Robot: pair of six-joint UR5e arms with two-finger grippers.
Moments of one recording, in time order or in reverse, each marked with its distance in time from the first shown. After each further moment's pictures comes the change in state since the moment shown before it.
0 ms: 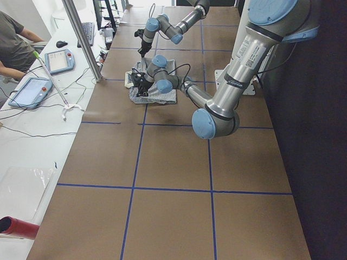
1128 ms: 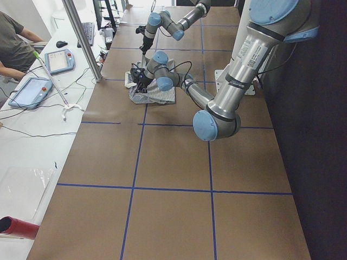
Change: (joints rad) left arm -0.024 0.026 -0.071 0.010 0.000 0.043; right arm 0.020 -0.068 0.096 0.029 0.042 -0.065
